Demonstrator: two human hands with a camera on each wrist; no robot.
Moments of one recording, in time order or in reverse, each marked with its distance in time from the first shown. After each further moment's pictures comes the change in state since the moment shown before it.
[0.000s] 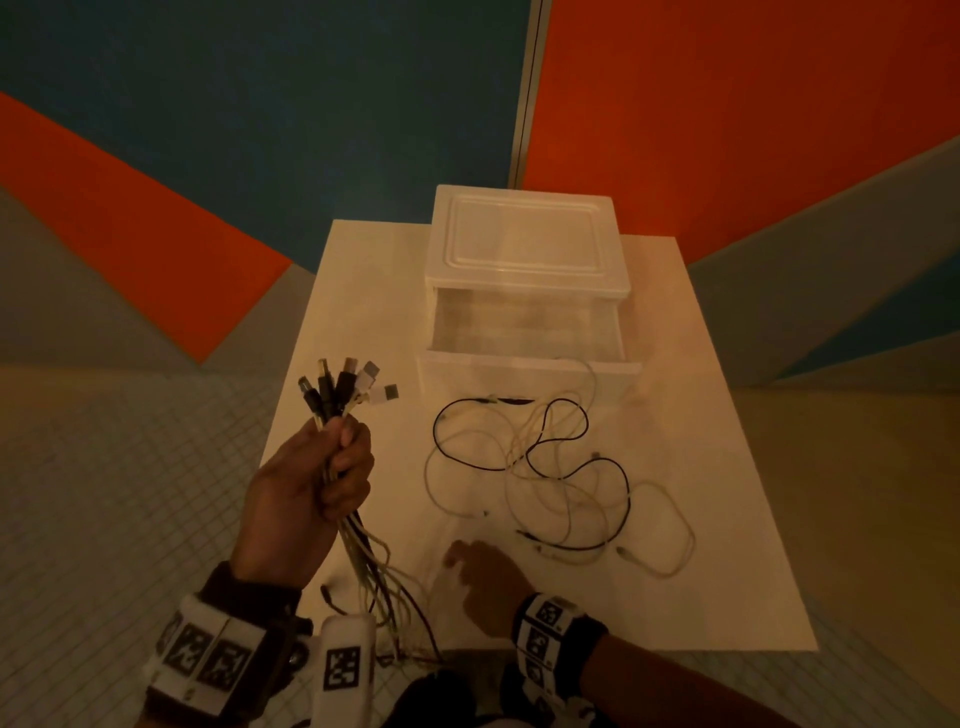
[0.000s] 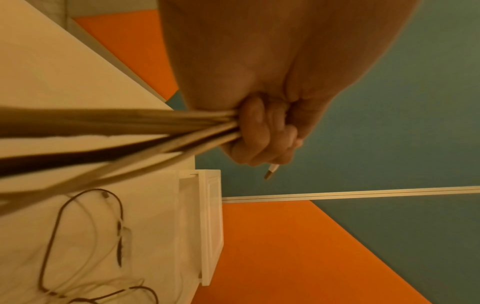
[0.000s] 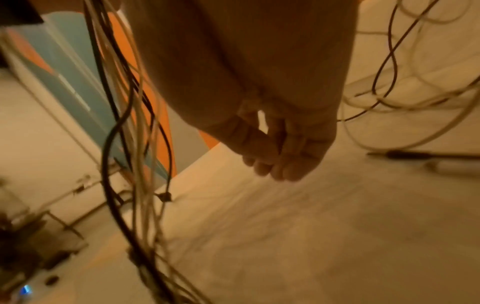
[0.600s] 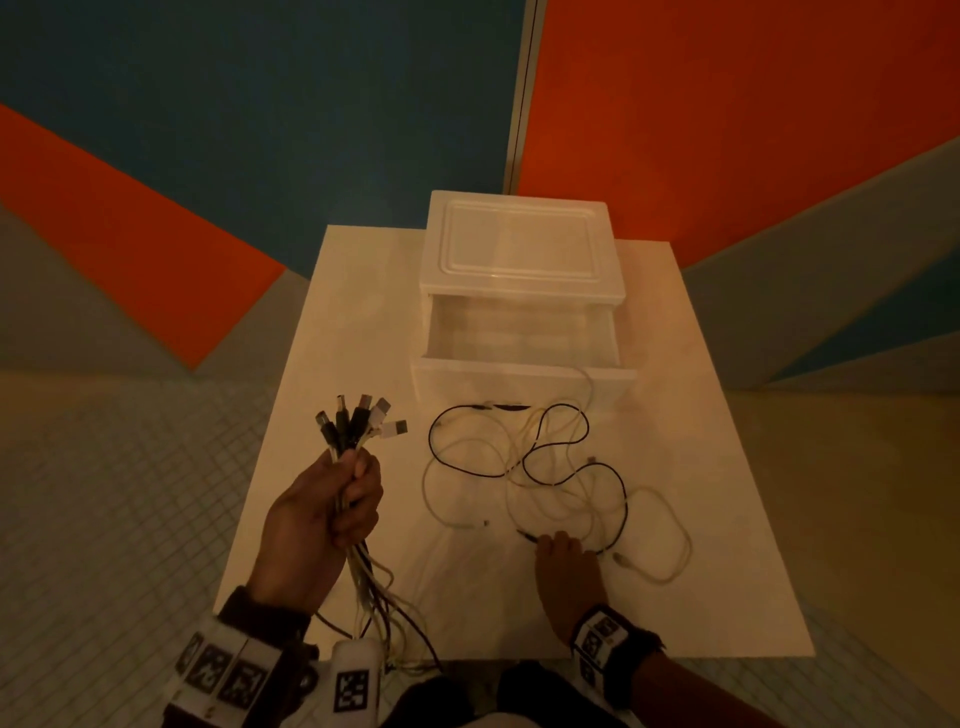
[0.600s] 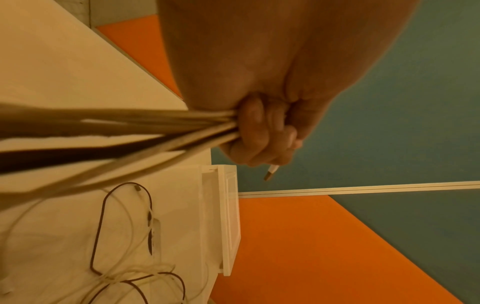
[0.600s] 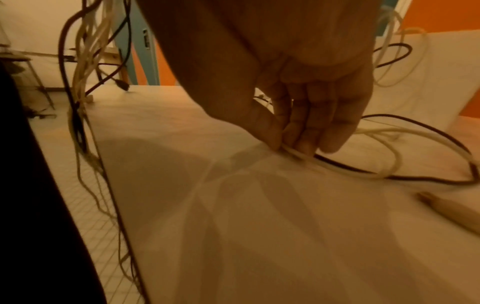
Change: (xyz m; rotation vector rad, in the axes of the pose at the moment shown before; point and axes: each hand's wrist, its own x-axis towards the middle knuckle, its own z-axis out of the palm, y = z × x) left_hand 0.000 -0.023 -0.008 0.059 0.103 -0.065; right_hand -0.007 0.087 0.009 -0.419 0.096 0.324
